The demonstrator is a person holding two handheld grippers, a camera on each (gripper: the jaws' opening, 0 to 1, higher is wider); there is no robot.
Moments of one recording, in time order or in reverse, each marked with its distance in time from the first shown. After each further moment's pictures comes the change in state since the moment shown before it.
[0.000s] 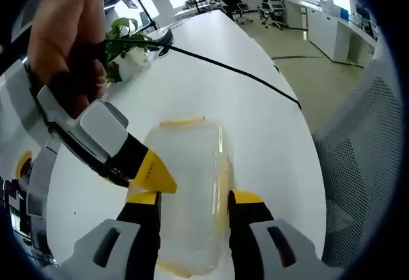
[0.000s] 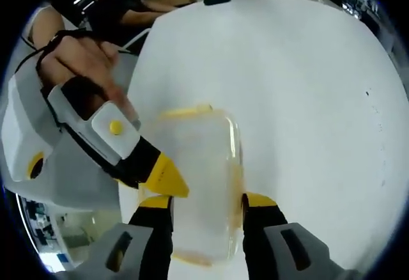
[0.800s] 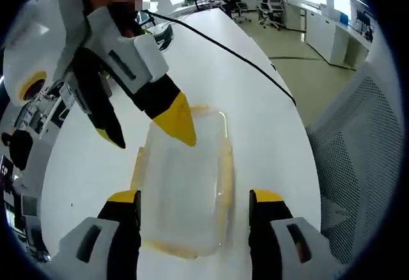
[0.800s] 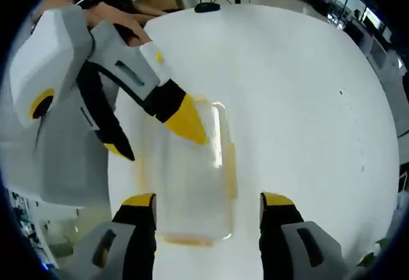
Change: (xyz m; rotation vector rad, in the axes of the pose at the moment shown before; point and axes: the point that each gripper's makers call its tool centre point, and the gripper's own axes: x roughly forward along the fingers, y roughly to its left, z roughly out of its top) left arm -0.016 0.010 -0.019 -0.052 0.018 -0.056; right arm -0.024 0.004 -0.022 0.003 -0.067 -0.169
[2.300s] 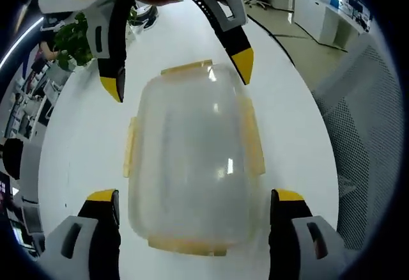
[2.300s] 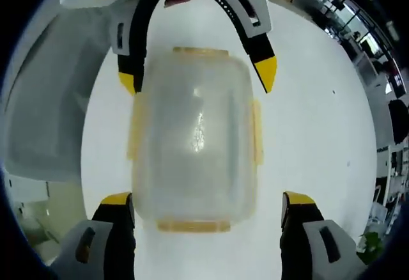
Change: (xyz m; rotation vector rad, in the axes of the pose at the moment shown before) left arm 0.029 0.012 -0.038 0.083 0.137 -0.082; right arm 0.028 0.007 -0.049 -0.130 0.096 -0.189
